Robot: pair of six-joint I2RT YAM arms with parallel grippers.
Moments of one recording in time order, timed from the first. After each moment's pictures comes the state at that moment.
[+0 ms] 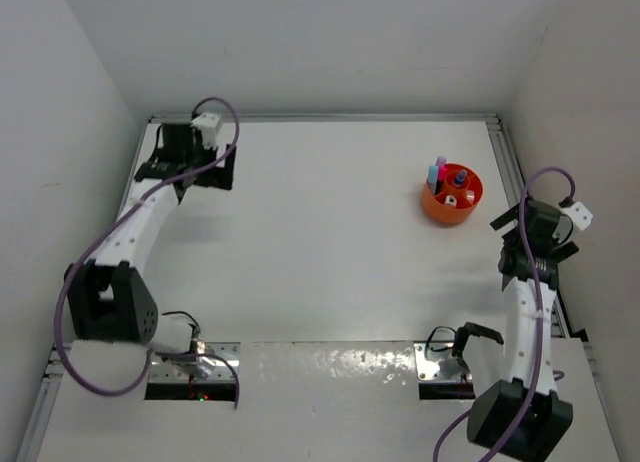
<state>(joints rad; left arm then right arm) -0.07 1.49 1.30 -0.50 0.10 0.14 -0.37 0.86 0.63 -0.37 0.36 0.47</state>
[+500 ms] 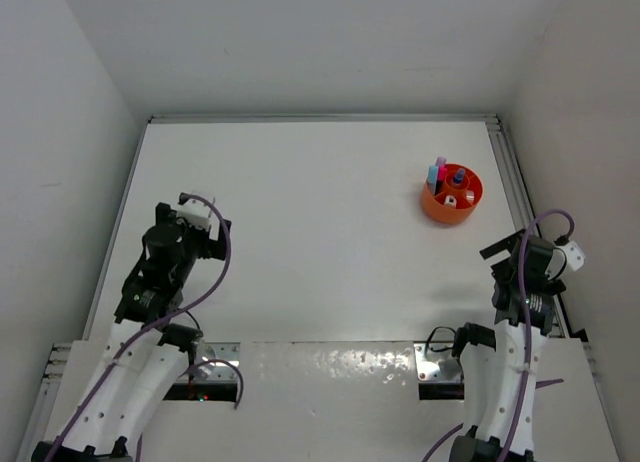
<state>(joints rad) -0.21 0.55 0.57 -0.42 -0.12 0.18 -0.37 0.54 0.55 -0.75 0.30 0.63</state>
